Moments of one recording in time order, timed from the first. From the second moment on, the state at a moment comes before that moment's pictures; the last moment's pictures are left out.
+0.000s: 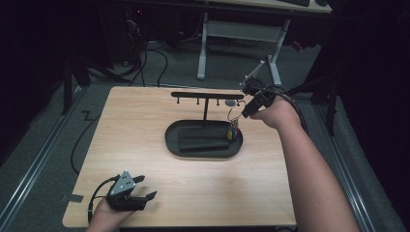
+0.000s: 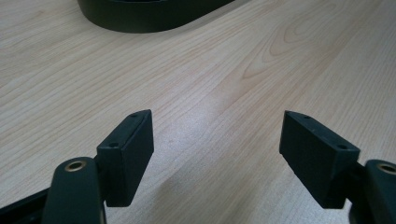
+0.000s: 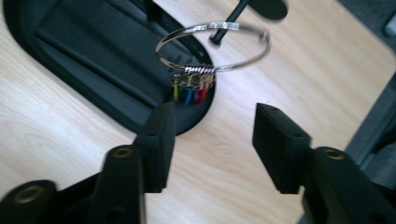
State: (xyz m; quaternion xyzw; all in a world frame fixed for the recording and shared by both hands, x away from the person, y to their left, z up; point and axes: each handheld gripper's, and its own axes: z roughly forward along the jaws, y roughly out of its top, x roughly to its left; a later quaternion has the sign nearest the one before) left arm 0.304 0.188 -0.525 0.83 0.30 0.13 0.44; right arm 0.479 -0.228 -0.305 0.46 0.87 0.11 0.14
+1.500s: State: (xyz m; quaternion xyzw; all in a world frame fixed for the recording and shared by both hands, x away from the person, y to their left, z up) left arm 0.304 0.185 -0.529 0.83 0.31 0.13 0.44; right arm 0.266 -0.300 -0.526 0.52 0.72 0.38 0.27
